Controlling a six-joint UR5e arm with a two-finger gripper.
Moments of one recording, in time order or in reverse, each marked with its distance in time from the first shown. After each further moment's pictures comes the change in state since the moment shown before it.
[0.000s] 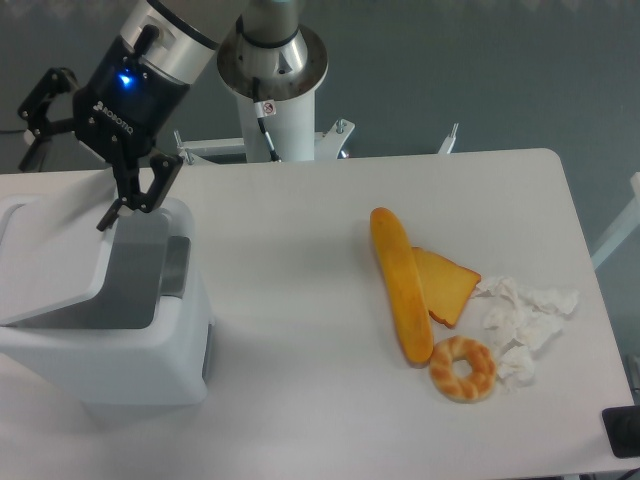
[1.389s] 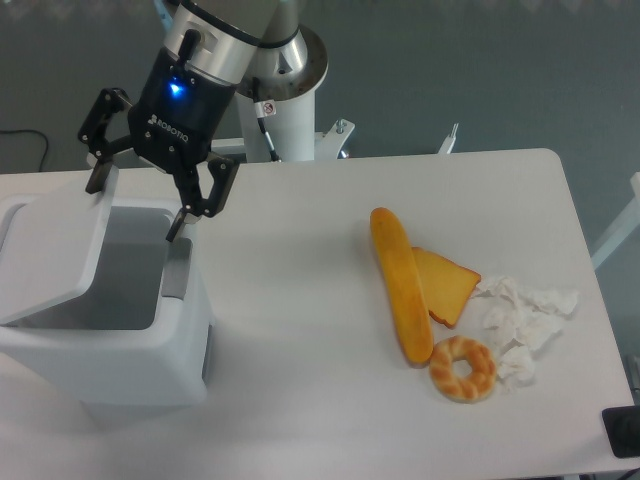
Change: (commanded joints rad) arm 0.035 0.011 -0.002 0.003 0.132 0.032
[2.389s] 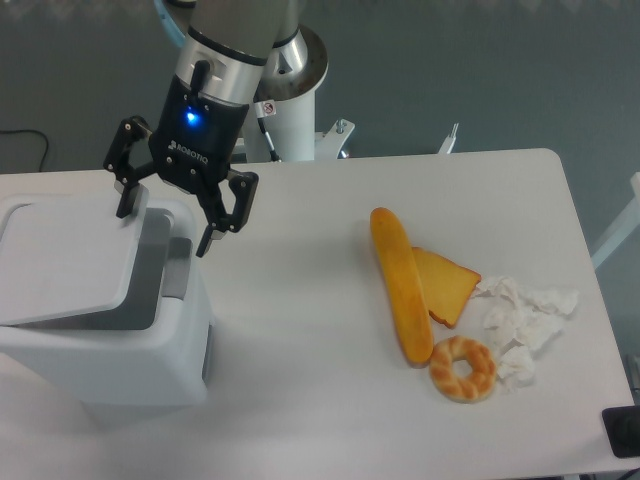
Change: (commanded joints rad) arm -0.006 -0.041 -0.014 0.000 0.107 -0.006
